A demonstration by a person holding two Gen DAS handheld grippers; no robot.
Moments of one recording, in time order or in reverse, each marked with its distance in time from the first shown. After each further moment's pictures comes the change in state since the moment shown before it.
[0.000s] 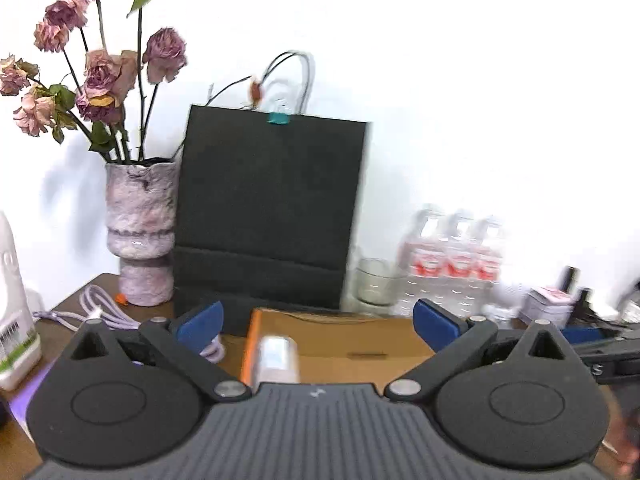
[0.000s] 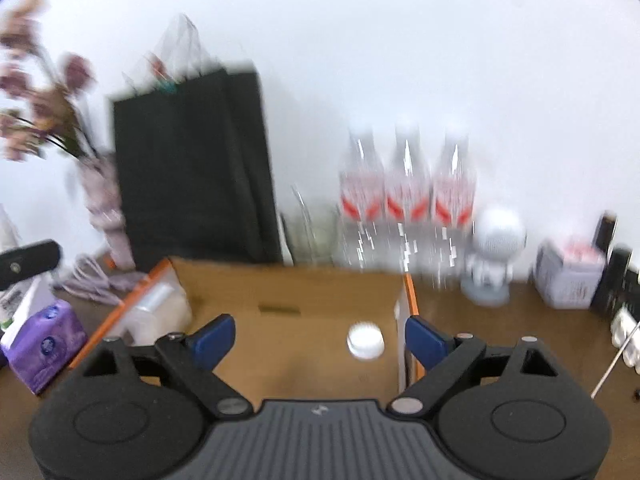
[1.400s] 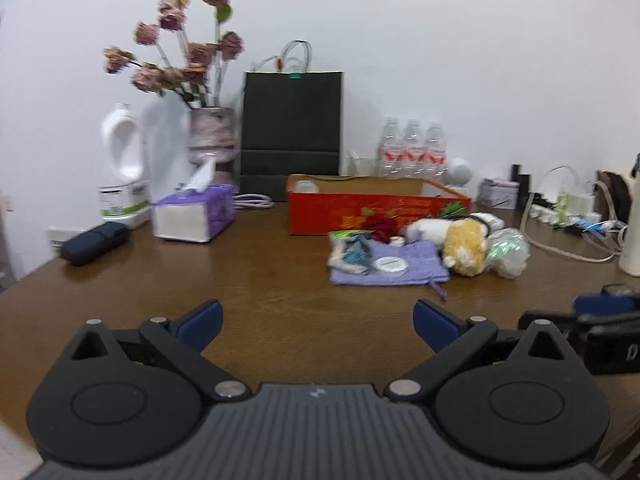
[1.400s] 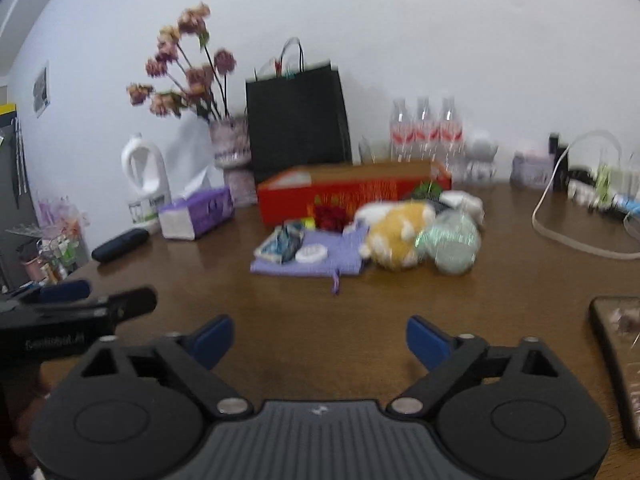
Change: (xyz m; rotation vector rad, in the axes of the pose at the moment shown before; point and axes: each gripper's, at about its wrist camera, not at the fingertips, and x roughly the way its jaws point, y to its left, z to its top) left arm -0.280 -0.005 -0.189 0.087 0.050 0.046; right arm -0.278 0.097 -0.238 0.053 0.009 0.091
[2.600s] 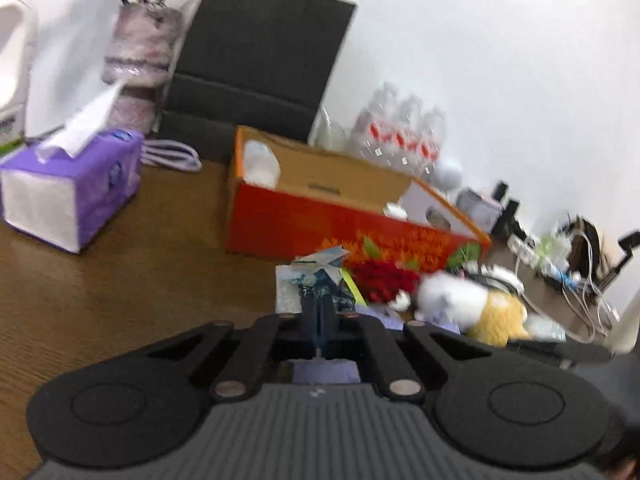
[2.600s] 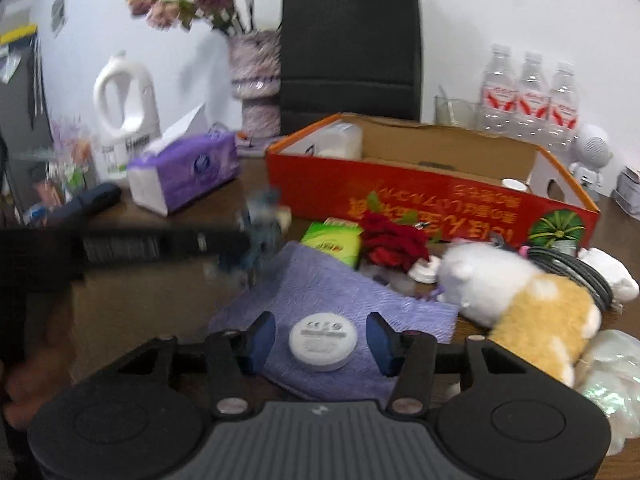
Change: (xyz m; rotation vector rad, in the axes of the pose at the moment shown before) left arm 0.208 0.059 0.075 -0.208 0.171 -0.247; right arm 0.214 0.027 0.086 -0.183 0.219 0.066
